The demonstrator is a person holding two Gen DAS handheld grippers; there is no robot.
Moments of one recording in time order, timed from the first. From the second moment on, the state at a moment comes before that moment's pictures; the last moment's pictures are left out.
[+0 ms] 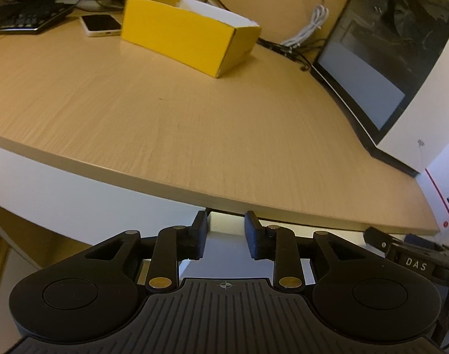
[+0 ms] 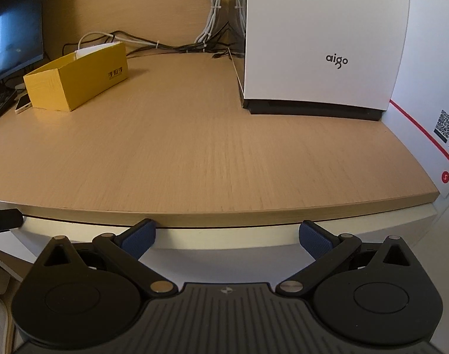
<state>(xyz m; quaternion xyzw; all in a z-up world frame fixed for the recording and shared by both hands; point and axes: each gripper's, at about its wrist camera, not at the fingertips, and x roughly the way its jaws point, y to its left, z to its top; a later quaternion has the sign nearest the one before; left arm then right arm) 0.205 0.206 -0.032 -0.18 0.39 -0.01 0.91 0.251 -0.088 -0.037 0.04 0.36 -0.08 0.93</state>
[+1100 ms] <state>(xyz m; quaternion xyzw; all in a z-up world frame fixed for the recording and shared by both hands) 0.201 0.203 -0.028 -0.16 0.40 0.00 0.90 0.248 -0.090 -0.035 0.04 0.38 -0.06 0.92</state>
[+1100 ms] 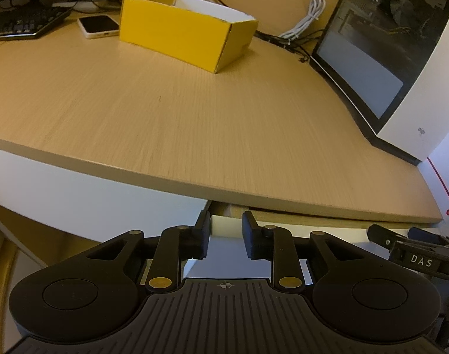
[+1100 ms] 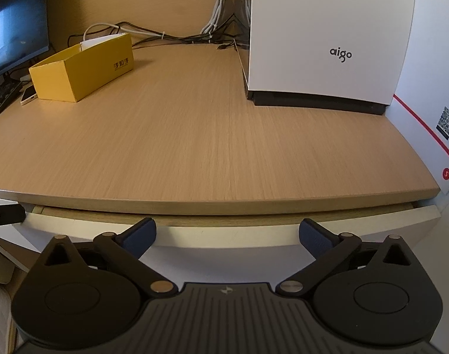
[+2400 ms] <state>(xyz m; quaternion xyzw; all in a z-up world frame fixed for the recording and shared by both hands) 0.191 0.107 -0.038 -0.07 0.46 -0.07 0.88 0.207 -0.117 -0.040 0.04 0.42 -0.06 0.90</state>
